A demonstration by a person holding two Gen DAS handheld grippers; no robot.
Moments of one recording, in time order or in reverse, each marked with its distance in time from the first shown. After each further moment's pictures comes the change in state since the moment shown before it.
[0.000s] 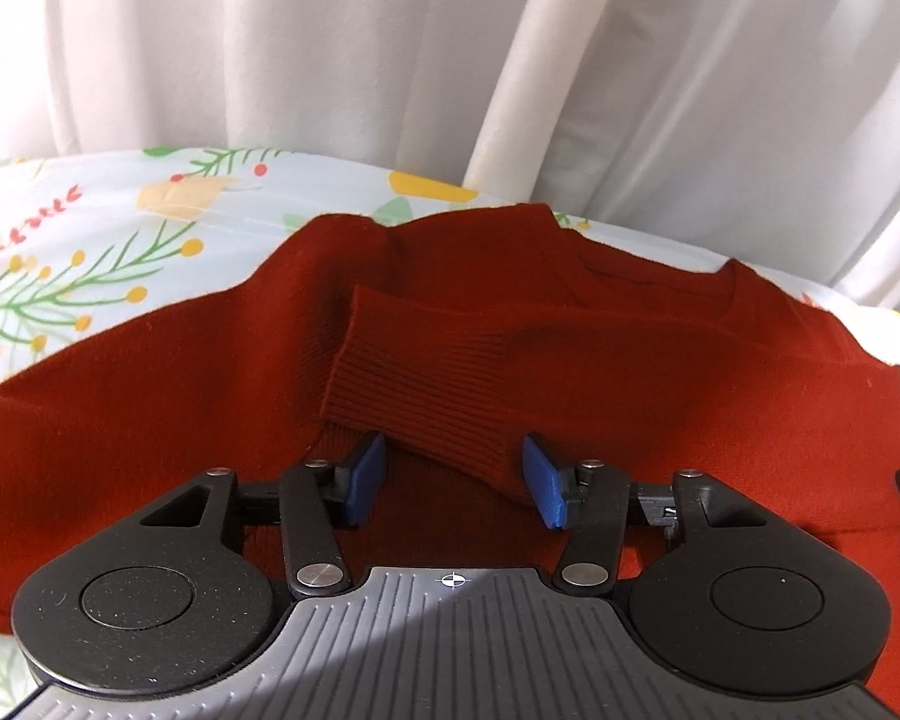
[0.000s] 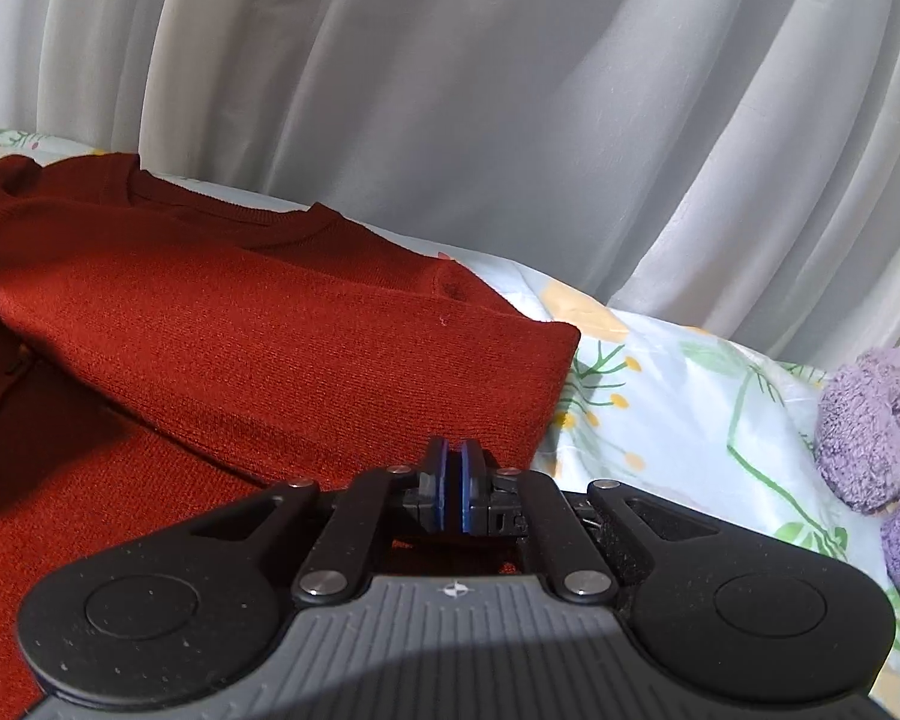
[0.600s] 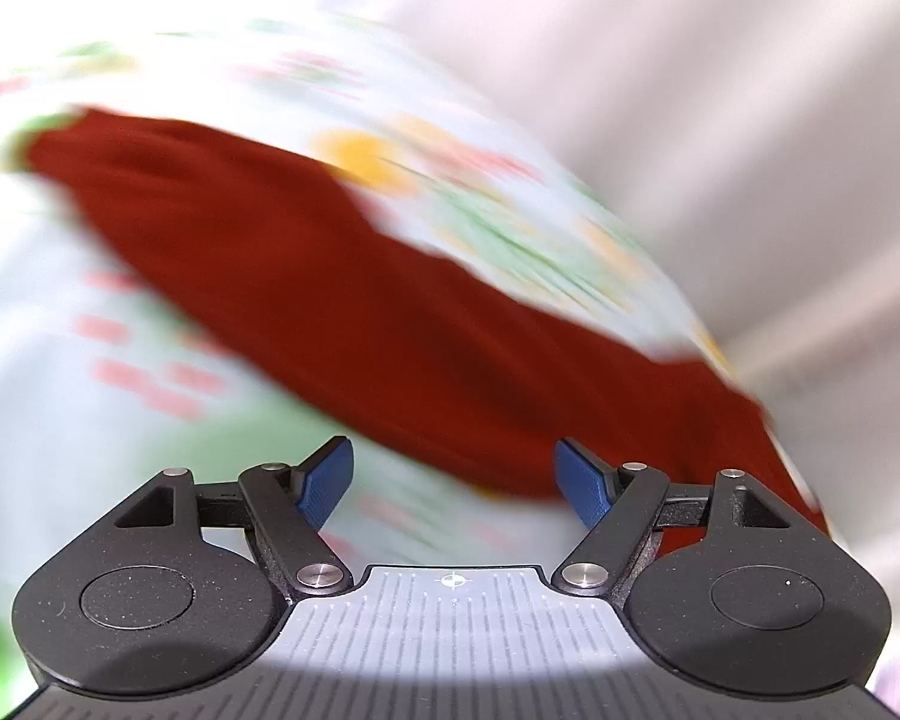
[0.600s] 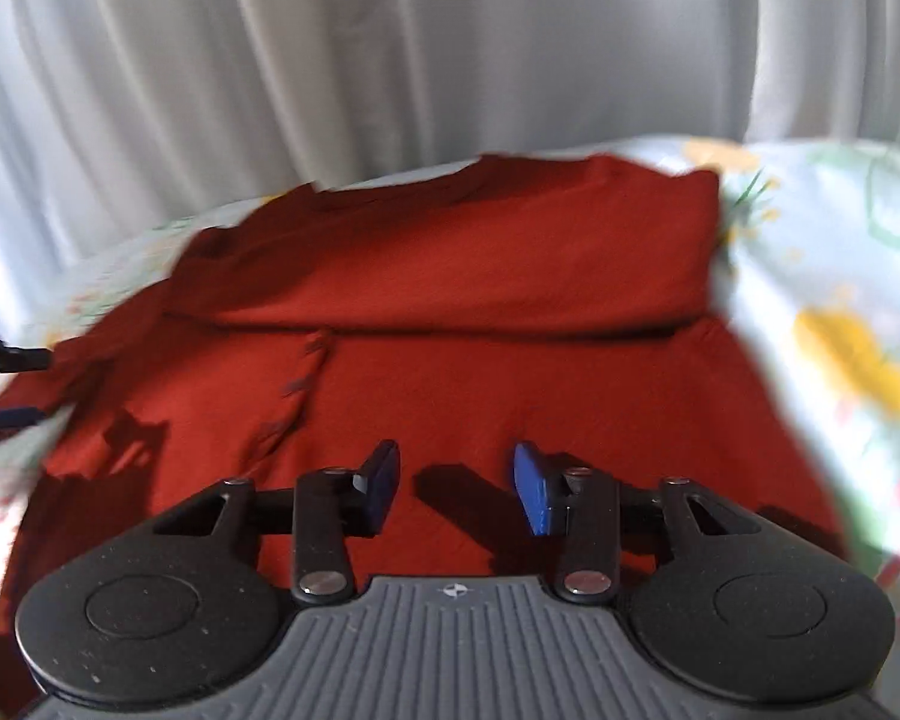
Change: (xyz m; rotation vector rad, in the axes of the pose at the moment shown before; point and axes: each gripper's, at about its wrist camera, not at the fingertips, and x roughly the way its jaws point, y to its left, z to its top) left arm -0.132 0.199 -0.094 -0.734 -0.109 0.157; right arm -0.091 -0.007 -0.031 0.441 0.167 0.550
